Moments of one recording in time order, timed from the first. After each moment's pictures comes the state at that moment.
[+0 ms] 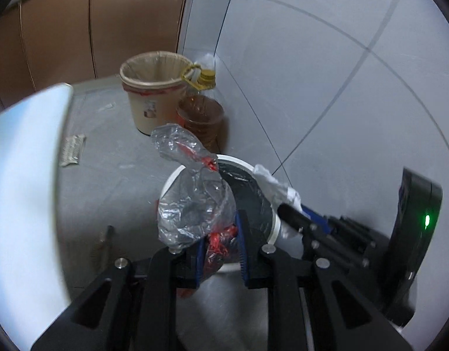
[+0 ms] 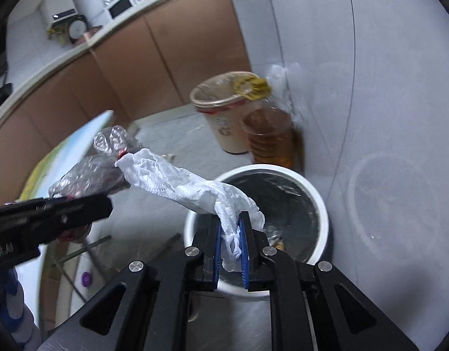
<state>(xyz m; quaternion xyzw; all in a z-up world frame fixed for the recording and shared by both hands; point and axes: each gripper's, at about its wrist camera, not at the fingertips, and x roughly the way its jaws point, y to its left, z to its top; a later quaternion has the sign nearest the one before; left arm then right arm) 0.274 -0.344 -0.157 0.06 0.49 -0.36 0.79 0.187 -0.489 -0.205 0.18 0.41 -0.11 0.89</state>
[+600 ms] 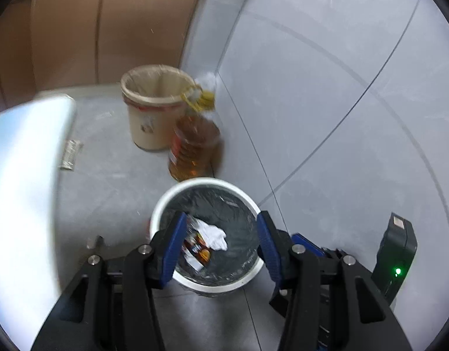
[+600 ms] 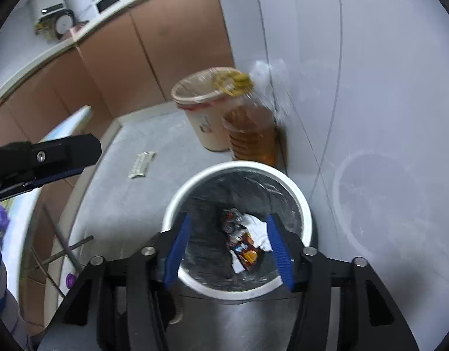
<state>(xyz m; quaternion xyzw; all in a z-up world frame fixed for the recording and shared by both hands) 0.264 -0.328 -0.124 0.01 0.45 -0.35 0.82 0.178 -0.486 -0.202 0.16 0.41 -0.13 0.89</state>
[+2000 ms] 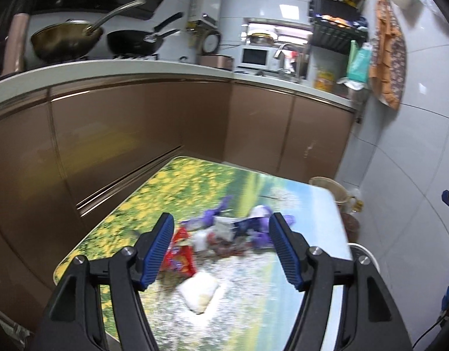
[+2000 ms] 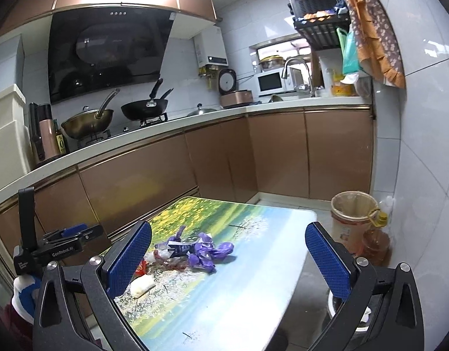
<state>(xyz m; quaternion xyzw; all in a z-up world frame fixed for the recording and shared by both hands) 0.079 0.116 0.013 -0.05 0.25 -0.02 0.97 0.056 -0.222 0.049 0.07 0.19 0.14 0.97</state>
